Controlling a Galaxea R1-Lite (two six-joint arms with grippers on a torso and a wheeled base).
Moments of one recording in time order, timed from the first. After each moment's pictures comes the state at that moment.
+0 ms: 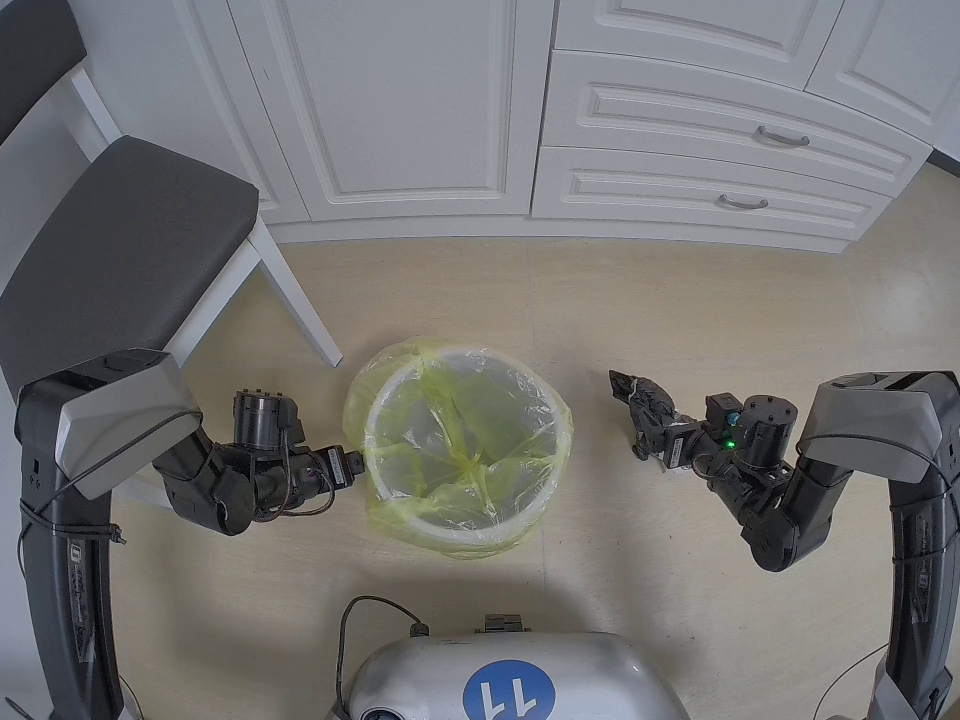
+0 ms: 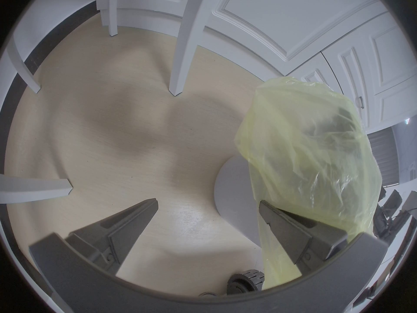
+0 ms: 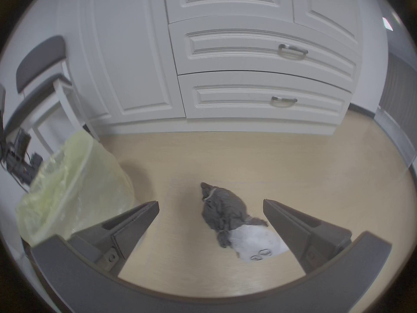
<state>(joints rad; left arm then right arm) -0.19 2.38 -0.98 -0.80 -0.19 -0.41 0.27 2.40 -0.75 -1.55 -0.14 -0.03</state>
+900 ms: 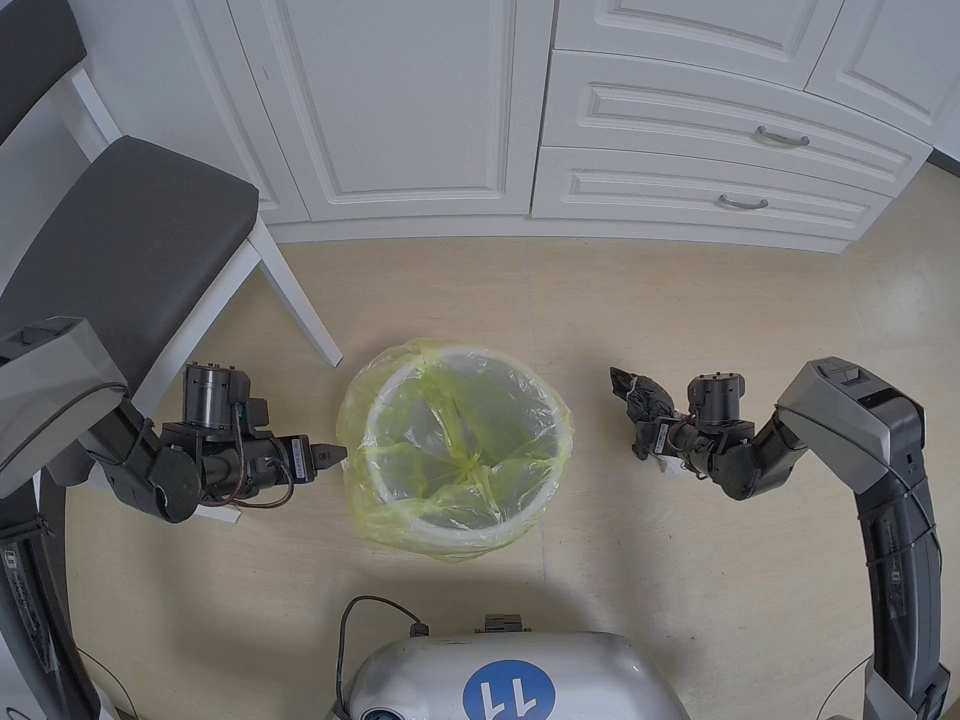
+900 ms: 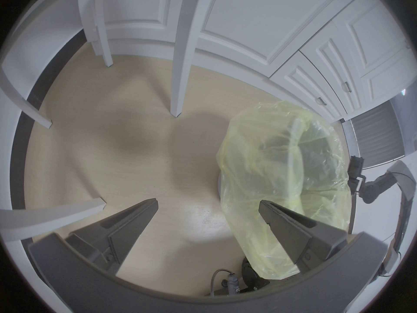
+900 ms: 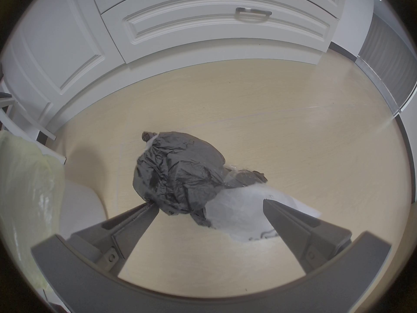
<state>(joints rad) -0.15 2.13 -0.82 -0.69 -0.19 -0.24 0.18 2.60 -1.35 -0.75 -0.18 0.26</state>
